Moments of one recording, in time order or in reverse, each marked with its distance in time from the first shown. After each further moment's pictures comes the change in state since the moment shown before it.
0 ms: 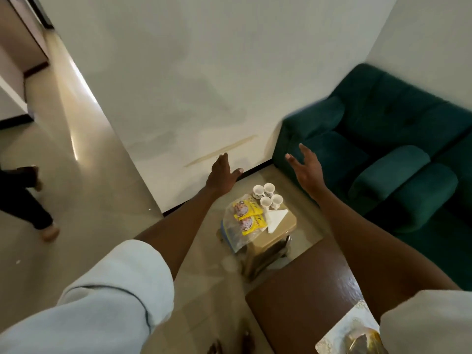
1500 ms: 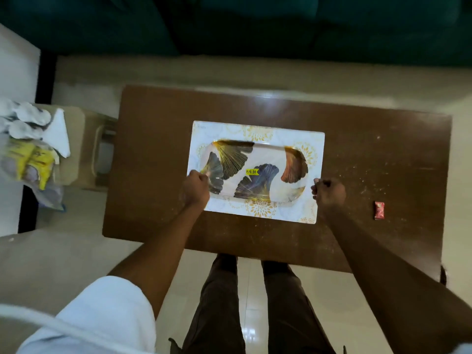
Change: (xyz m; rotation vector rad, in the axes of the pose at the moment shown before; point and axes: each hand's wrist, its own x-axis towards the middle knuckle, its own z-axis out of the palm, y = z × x) left_hand -0.301 0.000 0.664 0.521 -0.504 -0.005; right_hand -0.575 0.680 -0.165 0.351 0.661 1.329
